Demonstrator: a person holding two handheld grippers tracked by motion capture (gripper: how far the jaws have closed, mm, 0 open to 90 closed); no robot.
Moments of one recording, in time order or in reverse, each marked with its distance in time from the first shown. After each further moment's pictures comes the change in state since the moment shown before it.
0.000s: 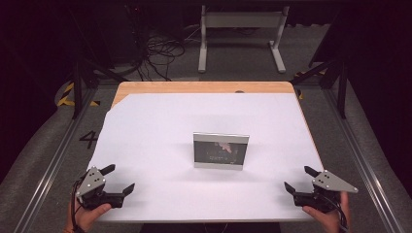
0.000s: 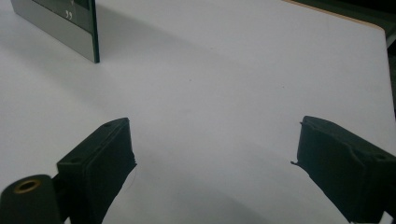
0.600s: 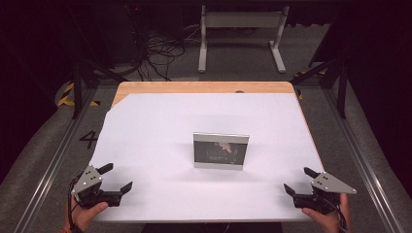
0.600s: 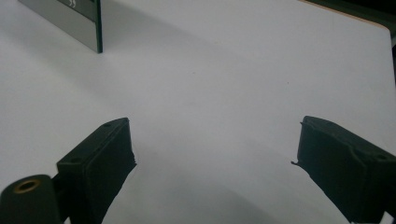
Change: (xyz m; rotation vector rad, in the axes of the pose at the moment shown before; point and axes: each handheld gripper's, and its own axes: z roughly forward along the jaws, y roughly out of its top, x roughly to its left) left arm 0.006 0.001 -0.004 -0.011 -0.010 -0.016; right arm 0.000 -0.004 -0.001 0.008 0.009 -0.010
